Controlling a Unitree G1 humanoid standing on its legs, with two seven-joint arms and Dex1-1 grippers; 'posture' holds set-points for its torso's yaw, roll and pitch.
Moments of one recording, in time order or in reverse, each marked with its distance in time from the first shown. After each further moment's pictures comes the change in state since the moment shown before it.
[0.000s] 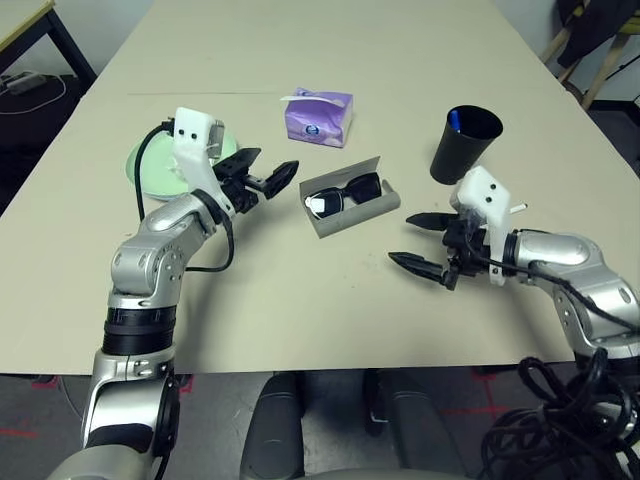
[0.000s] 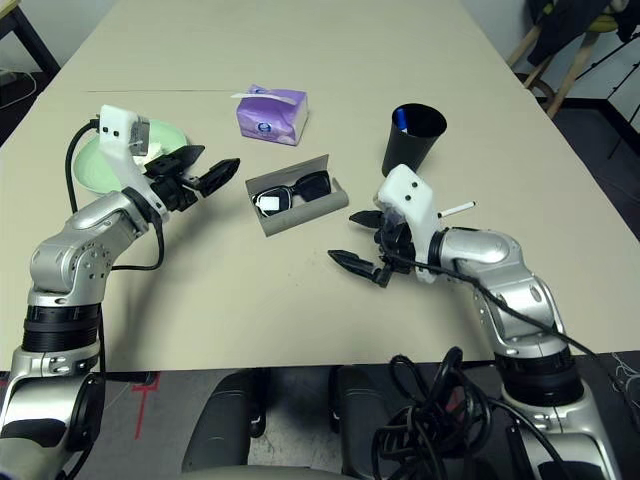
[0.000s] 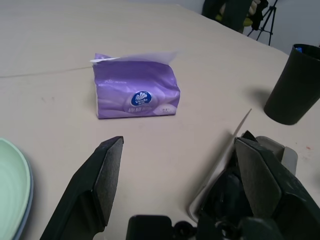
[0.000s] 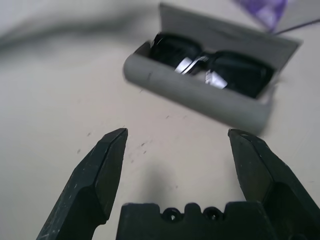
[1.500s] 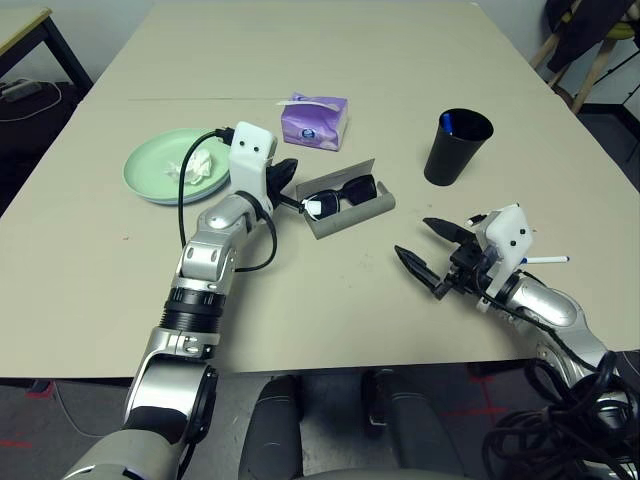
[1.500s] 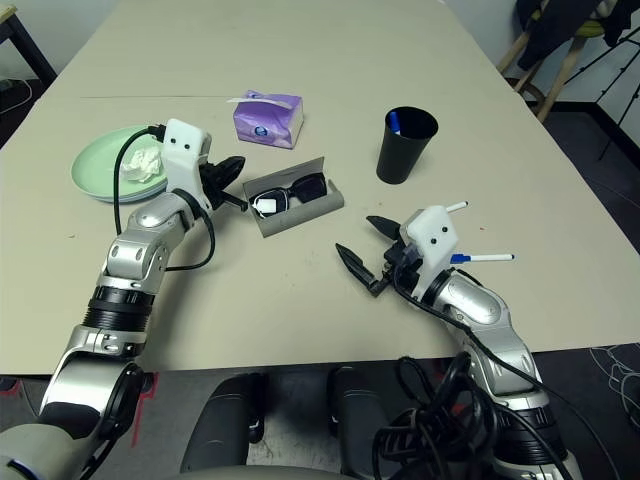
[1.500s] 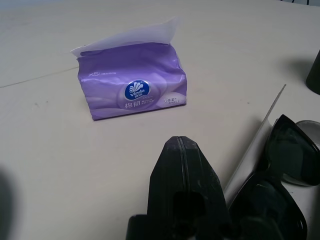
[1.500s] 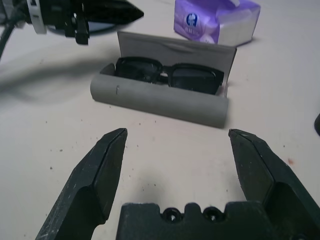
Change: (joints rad) left arm -0.078 -0.160 -0.140 0.276 0.324 -0.258 0.079; right arm 0.214 0.068 0.005 0.086 0.088 -0.393 -0.211
